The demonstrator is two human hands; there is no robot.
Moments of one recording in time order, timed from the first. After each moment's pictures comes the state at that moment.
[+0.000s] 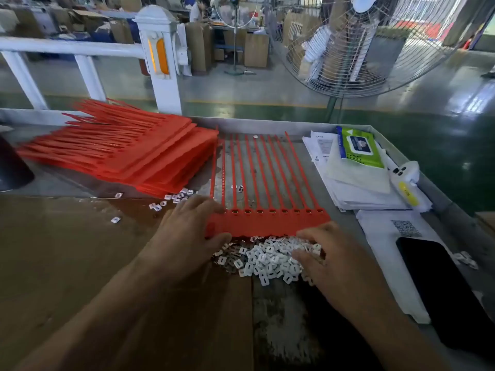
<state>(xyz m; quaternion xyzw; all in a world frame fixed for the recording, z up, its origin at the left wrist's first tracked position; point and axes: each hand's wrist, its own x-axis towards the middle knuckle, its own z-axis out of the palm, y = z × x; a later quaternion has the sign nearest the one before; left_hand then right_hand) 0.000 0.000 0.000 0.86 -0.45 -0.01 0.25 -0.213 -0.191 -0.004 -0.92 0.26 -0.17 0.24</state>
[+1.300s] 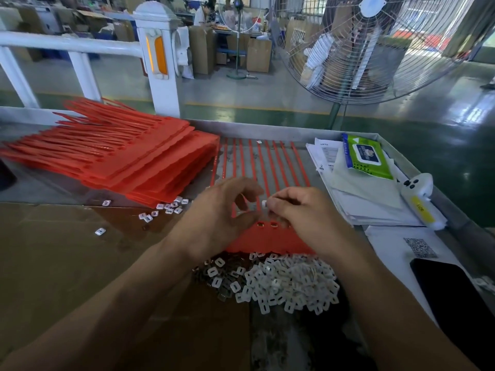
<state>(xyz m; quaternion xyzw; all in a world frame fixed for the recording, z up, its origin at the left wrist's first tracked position) 0.012 -0.065 0.019 0.77 -0.51 0.00 0.39 -0.111 -0.223 0.031 -0.83 0.21 -0.15 0.49</state>
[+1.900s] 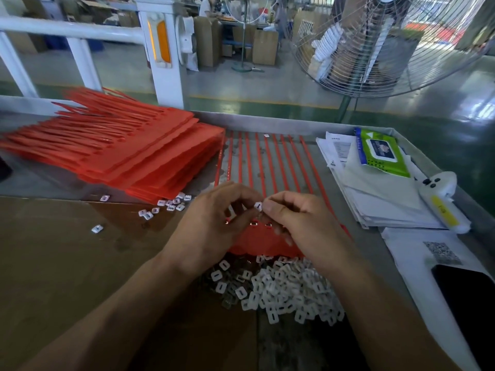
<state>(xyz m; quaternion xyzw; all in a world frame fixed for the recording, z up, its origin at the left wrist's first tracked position) 0.020 -0.059 -0.008 0.74 -0.49 0.04 0.47 -0.096 -0.216 -0.001 -0.78 0.16 -0.14 0.59</state>
